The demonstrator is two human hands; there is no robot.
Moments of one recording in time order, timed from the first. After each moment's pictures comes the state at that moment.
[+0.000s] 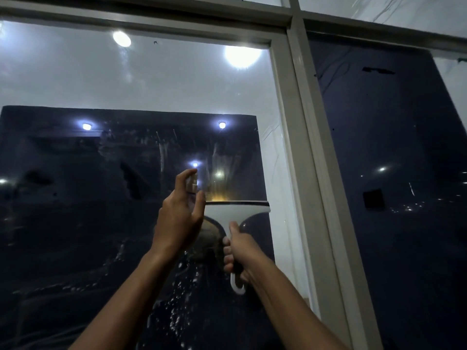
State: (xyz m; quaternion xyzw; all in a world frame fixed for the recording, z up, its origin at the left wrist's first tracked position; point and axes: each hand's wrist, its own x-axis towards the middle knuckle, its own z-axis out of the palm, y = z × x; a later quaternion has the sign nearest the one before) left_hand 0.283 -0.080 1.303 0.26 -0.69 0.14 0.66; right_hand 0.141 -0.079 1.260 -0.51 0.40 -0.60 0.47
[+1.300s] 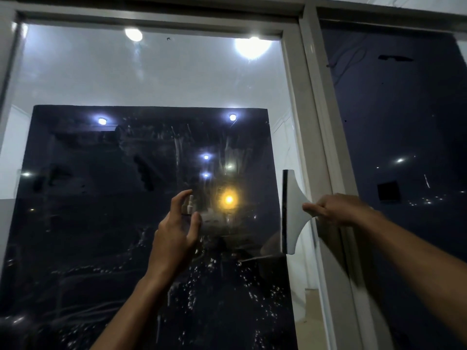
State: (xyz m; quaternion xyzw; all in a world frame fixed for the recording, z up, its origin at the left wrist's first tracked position) left_hand 0.321 -0.074 1.247 0.32 -0.68 0.12 0.65; right_hand -0.063 -0.080 1.314 -0.66 0.69 -0.23 -0.20
